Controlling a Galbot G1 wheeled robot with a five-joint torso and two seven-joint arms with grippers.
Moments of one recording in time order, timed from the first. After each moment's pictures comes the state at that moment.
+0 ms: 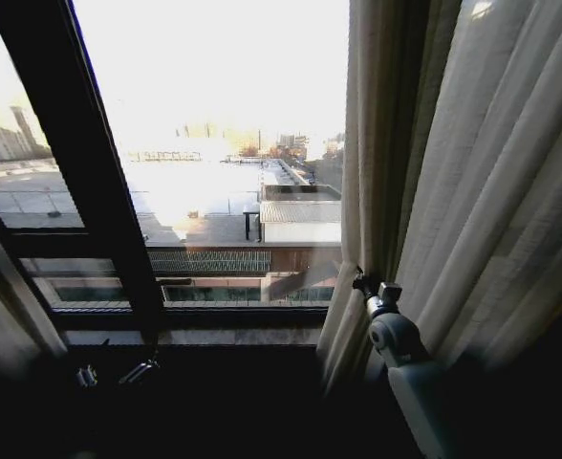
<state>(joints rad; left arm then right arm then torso) 1.90 -1.56 -0.91 -2.45 -0.30 -0.03 0.16 -0.89 1.17 0.44 1.80 0.44 -0.40 0.31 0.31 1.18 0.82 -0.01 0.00</state>
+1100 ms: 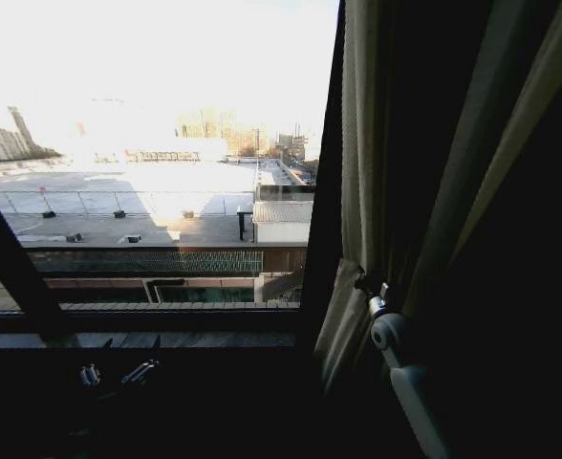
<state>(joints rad) 1.89 -1.55 -0.91 -2.44 -0.30 -0.03 0.17 -0.90 1.16 0.44 1.81 0.44 -0.40 0.31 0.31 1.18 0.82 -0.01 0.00</state>
